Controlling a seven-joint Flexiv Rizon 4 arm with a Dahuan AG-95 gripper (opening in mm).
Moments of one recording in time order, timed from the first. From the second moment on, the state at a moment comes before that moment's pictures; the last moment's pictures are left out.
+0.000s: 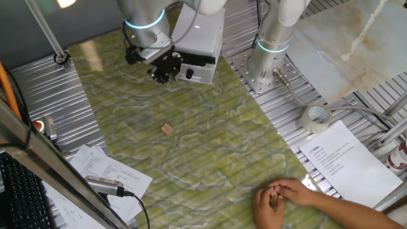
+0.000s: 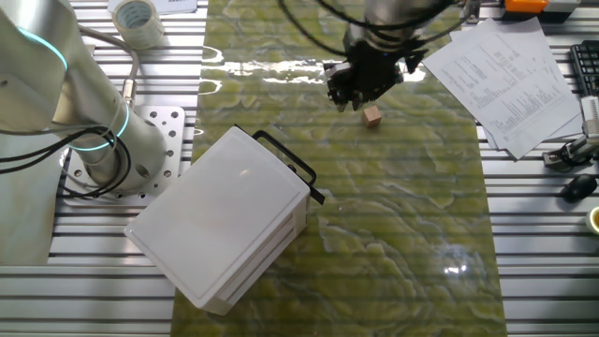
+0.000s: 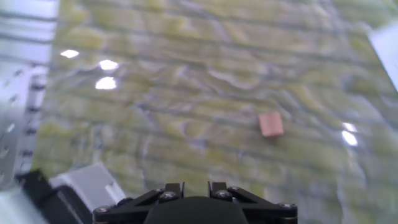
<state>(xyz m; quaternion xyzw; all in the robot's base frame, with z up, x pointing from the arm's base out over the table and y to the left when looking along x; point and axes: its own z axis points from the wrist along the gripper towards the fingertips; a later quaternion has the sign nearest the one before) 0.441 0.012 0.187 0.79 -0.60 -0.07 0.06</state>
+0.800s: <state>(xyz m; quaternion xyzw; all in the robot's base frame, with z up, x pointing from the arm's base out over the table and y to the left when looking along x) 0.437 0.013 0.186 0.86 -0.49 -0.10 0.08</state>
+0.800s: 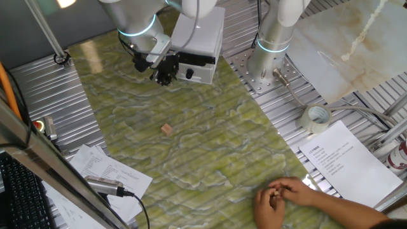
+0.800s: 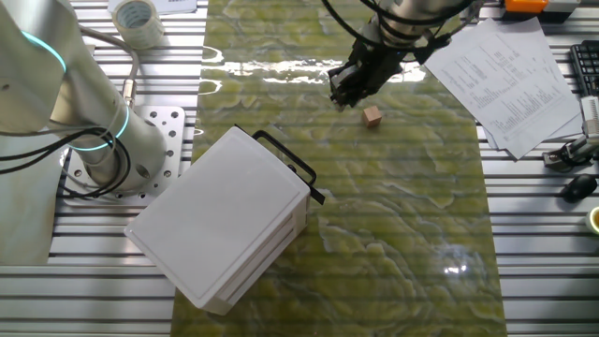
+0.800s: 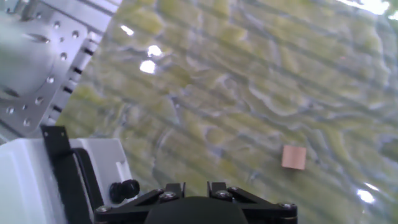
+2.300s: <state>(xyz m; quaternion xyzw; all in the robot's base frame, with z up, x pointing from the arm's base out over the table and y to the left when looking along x) 0.438 0.016 0.182 0.84 -0.49 -0.16 0.14</state>
